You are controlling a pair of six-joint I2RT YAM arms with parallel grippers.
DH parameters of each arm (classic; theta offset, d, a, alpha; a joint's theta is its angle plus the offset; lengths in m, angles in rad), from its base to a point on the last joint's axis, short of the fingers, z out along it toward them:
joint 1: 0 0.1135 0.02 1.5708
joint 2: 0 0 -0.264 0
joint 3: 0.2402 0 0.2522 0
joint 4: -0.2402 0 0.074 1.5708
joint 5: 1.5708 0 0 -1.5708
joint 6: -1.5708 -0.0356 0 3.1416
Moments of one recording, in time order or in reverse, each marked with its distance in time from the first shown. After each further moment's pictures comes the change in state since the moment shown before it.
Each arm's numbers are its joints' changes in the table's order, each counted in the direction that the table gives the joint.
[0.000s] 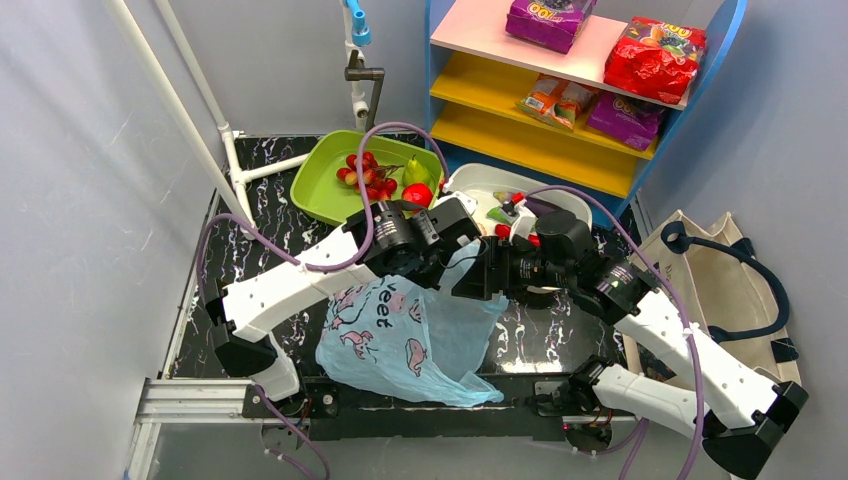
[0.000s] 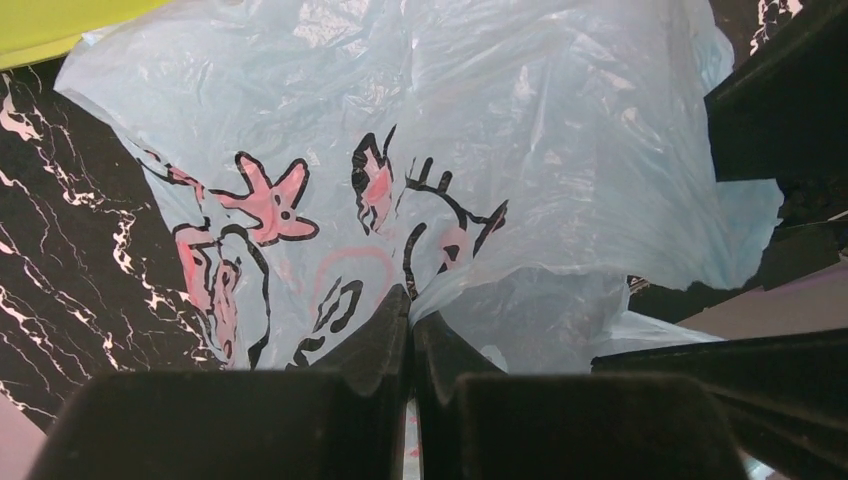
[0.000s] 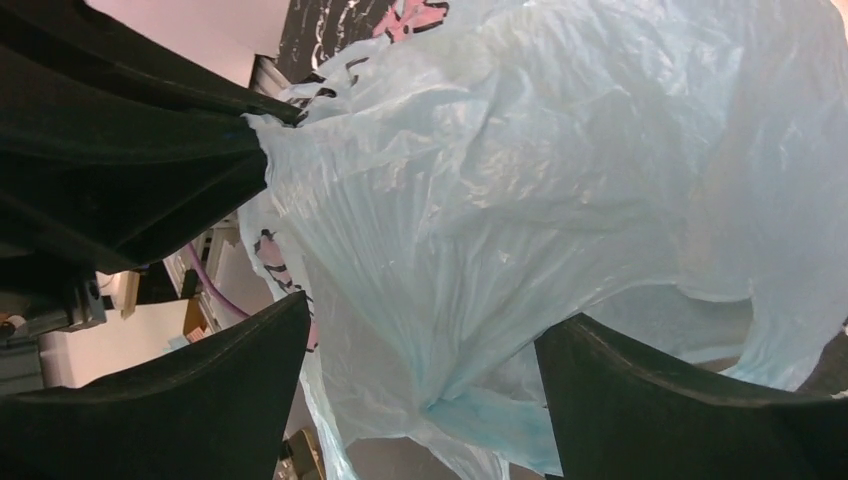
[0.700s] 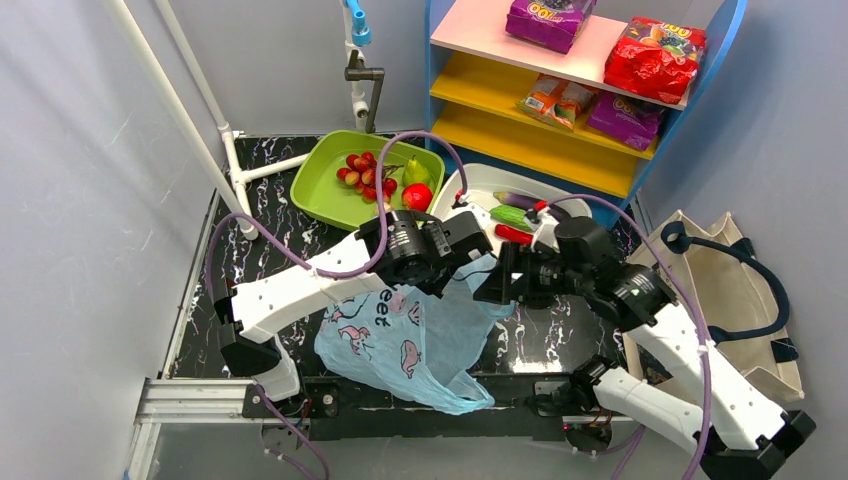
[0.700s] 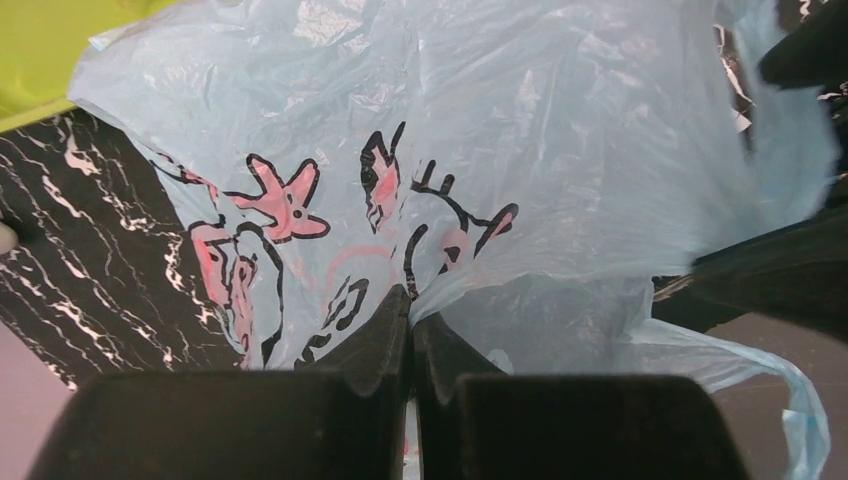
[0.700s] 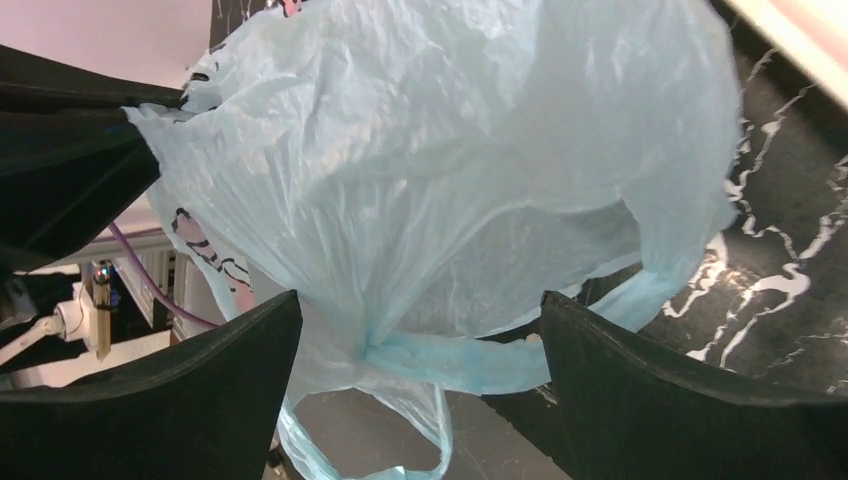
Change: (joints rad) left arm -0.060 -0.026 0.003 -0.006 -0.072 -0.087; right arm -0.143 0.101 0.003 -0.204 -0.002 0.054
